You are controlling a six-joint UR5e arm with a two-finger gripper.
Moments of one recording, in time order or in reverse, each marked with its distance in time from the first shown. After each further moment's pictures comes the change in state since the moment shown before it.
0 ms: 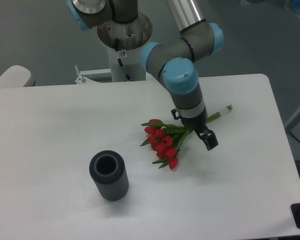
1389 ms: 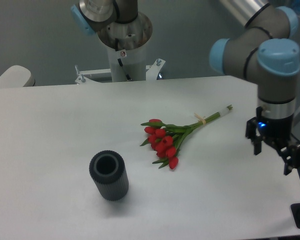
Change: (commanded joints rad) arm 0.241 -0.154 0.390 -0.196 -0.247 0.467
